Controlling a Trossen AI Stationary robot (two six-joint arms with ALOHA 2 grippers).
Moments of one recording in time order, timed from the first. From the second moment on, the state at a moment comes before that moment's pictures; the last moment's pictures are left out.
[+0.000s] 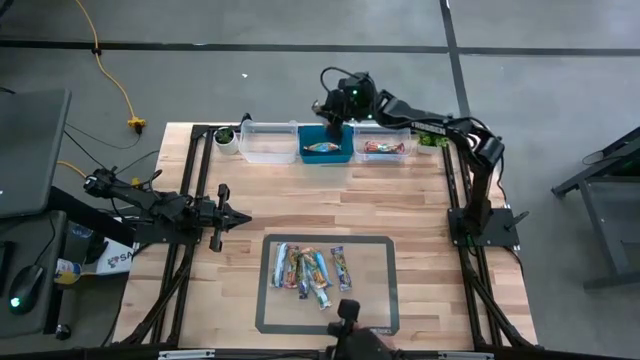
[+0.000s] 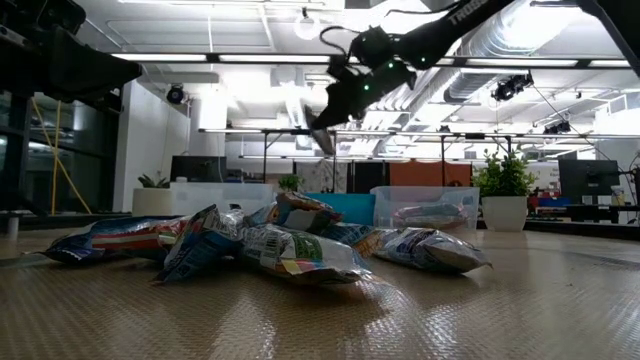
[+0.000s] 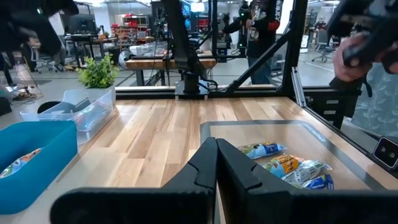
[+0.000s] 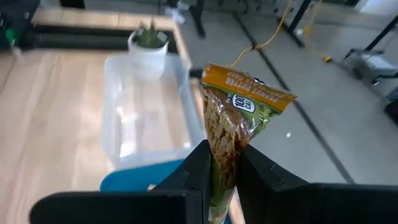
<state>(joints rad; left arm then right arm) -0.38 0.04 0.03 0.03 -0.37 0.02 -0.63 1.90 1.52 -0.07 -0.24 -0.34</state>
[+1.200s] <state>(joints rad) -0.38 0.04 0.03 0.03 -0.37 0.02 -0.59 2.20 2.02 -0.94 -0.16 -0.61</state>
